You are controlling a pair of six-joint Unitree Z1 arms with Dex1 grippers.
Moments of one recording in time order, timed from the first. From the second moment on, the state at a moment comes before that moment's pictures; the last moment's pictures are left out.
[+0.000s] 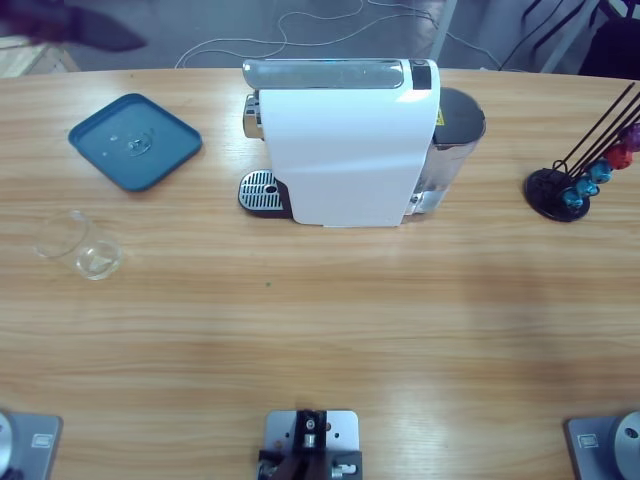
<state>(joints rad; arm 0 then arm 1) -0.67 1.51 -1.36 0.48 -0.24 -0.61 0.70 0.84 -0.84 0.75 -0.20 0.09</state>
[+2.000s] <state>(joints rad) -0.95 1.34 -1.19 0.52 0.18 0.03 0.35 1.13 -0.82 0.39 -0.28 0.21</state>
